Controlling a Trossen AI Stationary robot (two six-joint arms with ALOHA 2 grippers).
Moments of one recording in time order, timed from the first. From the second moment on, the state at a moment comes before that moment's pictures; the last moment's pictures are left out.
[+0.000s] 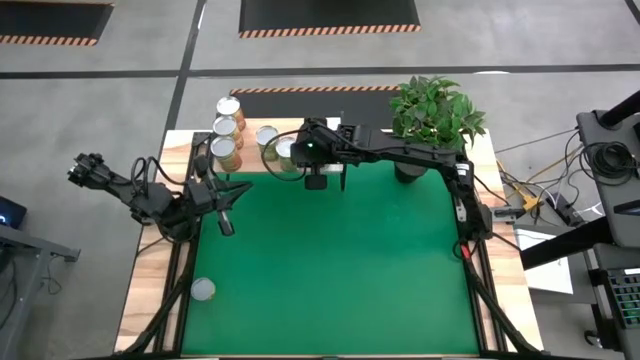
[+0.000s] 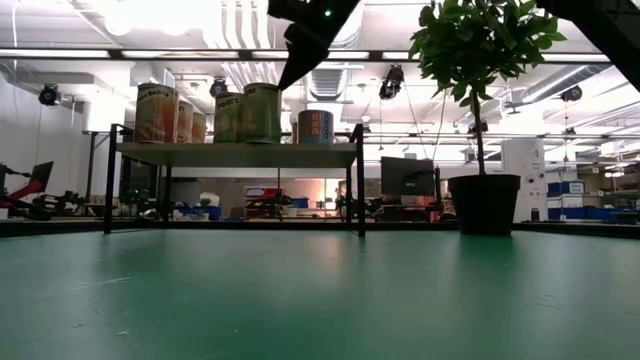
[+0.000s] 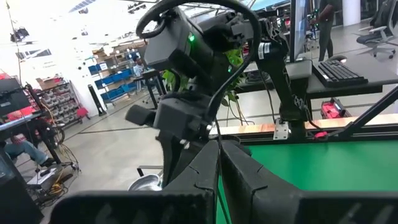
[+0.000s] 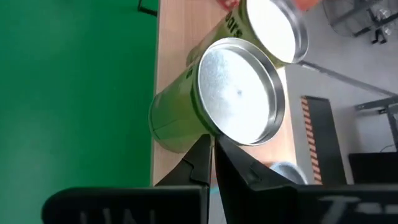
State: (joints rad) left arm -0.46 0.70 0.75 0.00 -0.87 0.27; right arm -0.20 2.07 2.19 -0.89 0.23 -0.46
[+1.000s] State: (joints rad) left arm -0.30 0.86 0.96 -0.50 -0.90 -0.03; right arm -0.21 2.04 2.19 -0.94 0.24 -0.52
